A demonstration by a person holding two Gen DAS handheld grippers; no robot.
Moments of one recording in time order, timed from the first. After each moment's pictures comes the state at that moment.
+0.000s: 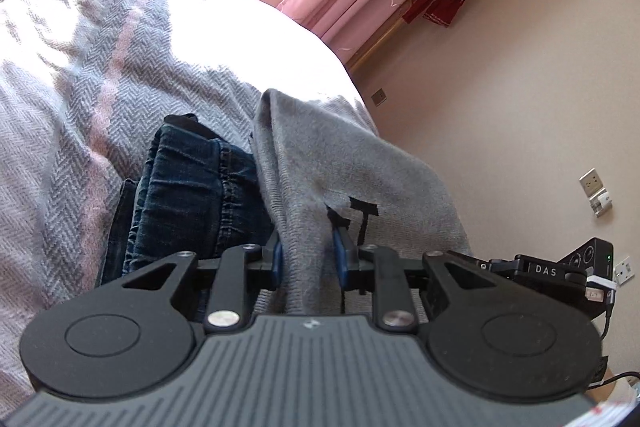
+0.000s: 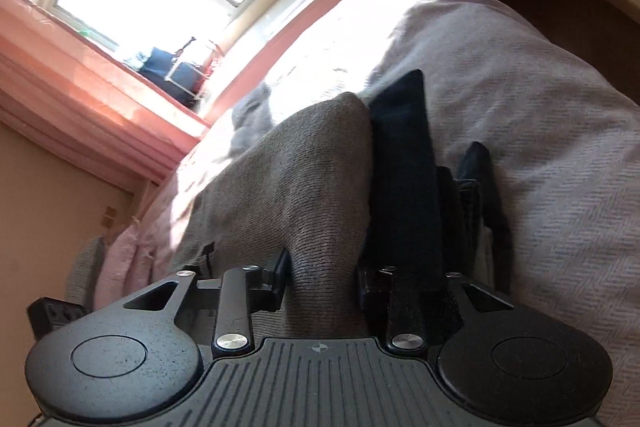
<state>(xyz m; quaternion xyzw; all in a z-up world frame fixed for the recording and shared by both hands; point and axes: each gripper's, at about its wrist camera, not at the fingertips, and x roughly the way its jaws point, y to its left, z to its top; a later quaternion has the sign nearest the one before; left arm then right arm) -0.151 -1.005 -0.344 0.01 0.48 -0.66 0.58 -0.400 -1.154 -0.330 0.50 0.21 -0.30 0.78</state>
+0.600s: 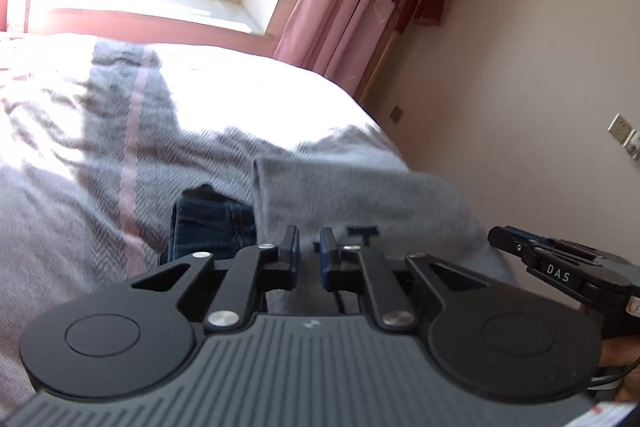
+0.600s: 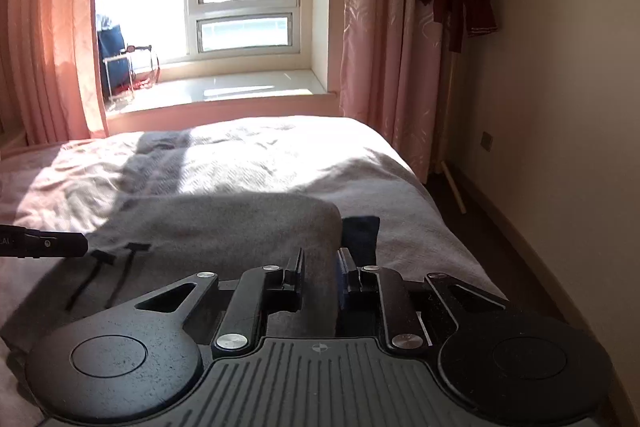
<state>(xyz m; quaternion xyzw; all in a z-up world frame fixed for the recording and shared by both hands) -0.173 -1.002 -0.323 0.09 0.37 -0.66 0.64 -0.354 -1.063 -0.305 0.15 0.25 -0.50 0.82</state>
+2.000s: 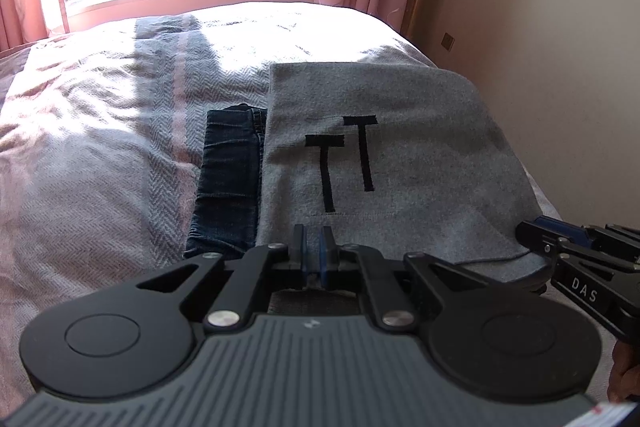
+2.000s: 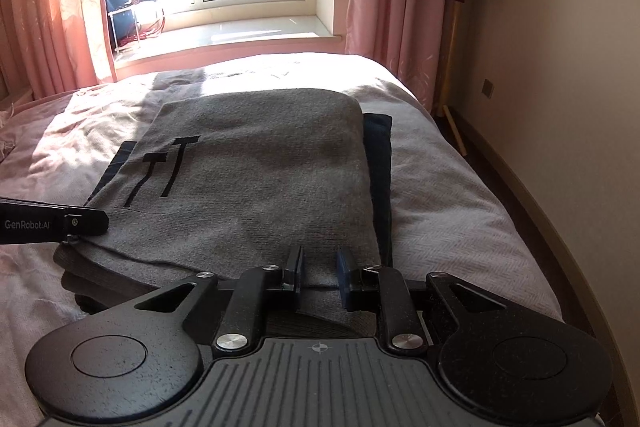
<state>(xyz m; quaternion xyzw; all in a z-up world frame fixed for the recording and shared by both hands) -0.232 -0.943 -0.313 0.22 0.35 -0.61 0.68 -0.365 -0.982 -0.317 0.19 0.31 -0.49 0.80</state>
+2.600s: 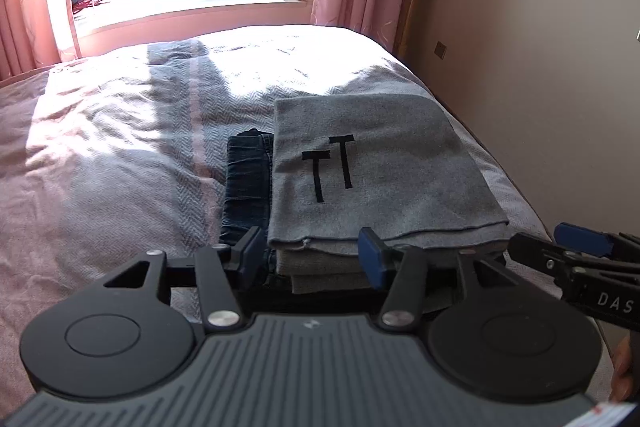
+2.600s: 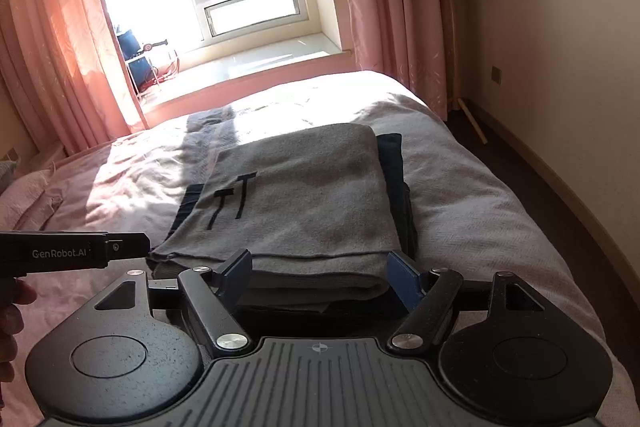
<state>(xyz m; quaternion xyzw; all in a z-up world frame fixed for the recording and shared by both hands) -0.243 -0.875 -0.240 0.23 0.33 -0.61 0.68 -0.399 -0.912 -0.248 0.26 0.24 -0.47 0.81</state>
